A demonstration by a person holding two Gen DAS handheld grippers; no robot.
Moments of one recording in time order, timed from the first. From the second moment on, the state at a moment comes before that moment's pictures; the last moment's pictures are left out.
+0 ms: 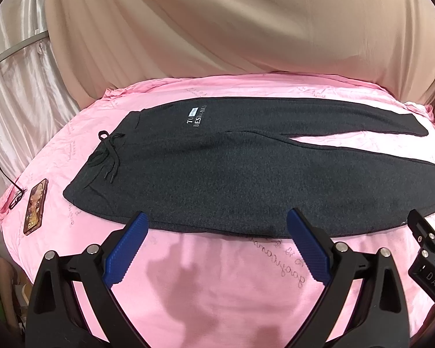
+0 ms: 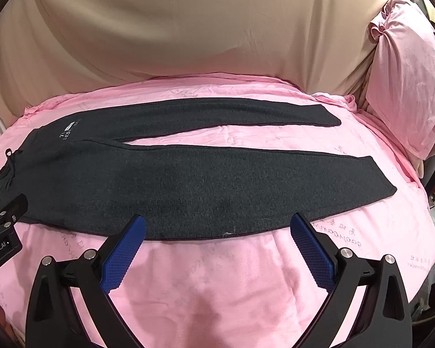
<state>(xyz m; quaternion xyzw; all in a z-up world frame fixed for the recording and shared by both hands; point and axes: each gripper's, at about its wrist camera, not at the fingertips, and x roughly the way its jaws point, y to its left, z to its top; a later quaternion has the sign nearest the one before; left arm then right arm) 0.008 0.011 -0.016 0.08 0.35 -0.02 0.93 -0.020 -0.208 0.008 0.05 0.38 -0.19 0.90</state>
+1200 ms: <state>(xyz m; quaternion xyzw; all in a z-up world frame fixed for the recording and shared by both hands) 0.006 0.012 -0.015 0.08 0.35 -0.02 0.93 -0.020 -0.205 0.009 0.05 0.38 -0.18 0.90</state>
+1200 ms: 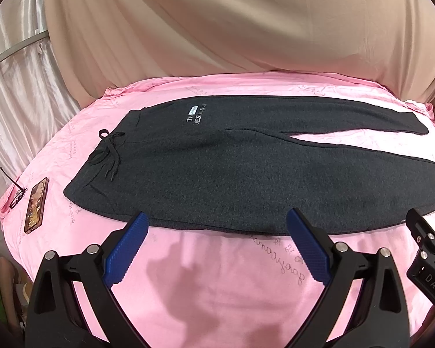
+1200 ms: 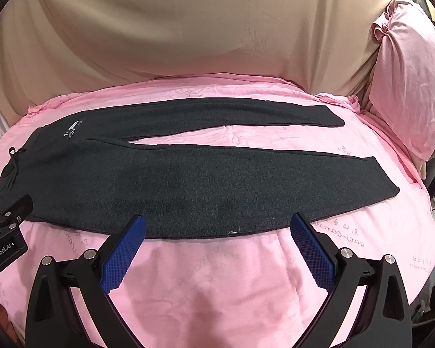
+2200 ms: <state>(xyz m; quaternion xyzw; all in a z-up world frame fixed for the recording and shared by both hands) 0.010 0.007 -0.016 0.08 0.36 -0.02 0.93 -0.018 -0.205 0.002 0.06 0.39 -0.18 0.90</state>
